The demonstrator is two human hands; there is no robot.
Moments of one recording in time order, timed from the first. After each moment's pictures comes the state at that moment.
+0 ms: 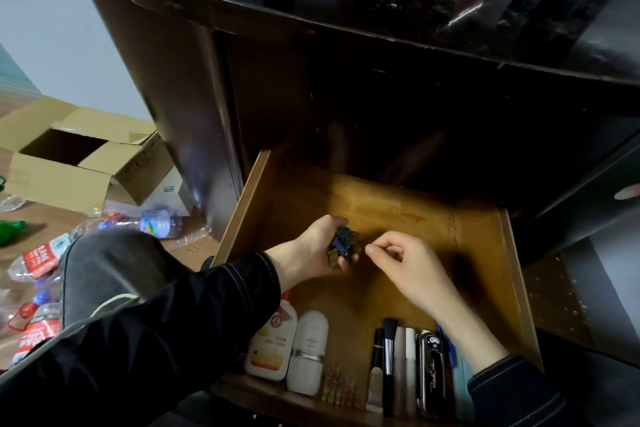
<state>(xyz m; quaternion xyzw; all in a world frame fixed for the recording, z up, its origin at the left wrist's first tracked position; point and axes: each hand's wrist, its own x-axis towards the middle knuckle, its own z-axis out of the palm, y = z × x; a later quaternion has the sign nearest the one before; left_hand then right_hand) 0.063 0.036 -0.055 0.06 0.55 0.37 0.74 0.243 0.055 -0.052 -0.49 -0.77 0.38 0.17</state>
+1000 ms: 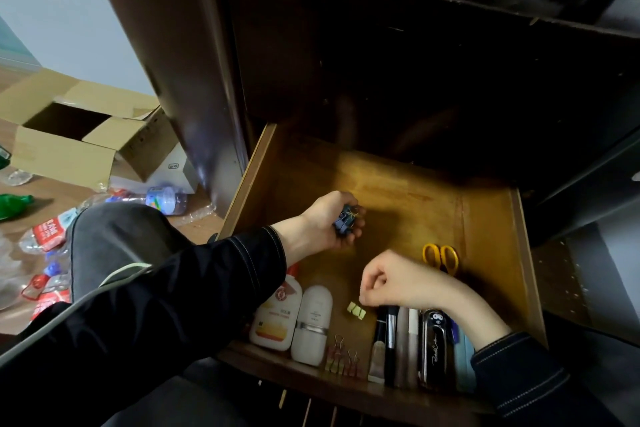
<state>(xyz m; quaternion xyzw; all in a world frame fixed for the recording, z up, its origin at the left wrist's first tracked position) 0.063 0.044 -0.065 0.10 0.59 0.39 0.70 0.242 0.041 -0.058 -0.37 -0.78 0.49 -0.14</state>
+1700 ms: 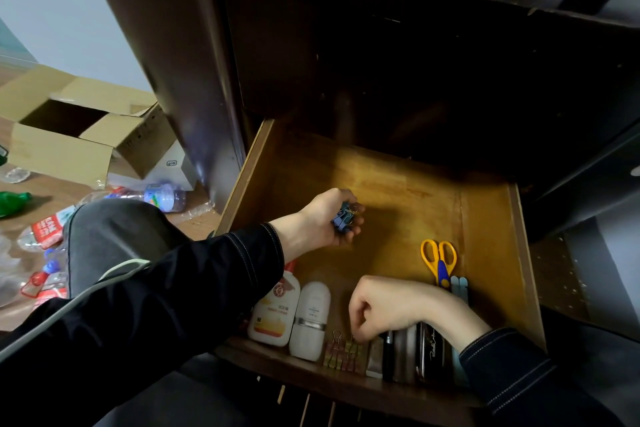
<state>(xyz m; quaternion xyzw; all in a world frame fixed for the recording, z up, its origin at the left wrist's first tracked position) 0.064 0.043 -0.069 0.11 0.59 0.38 0.70 0.230 0.021 -0.064 -0.24 -0.83 0.43 -0.27</state>
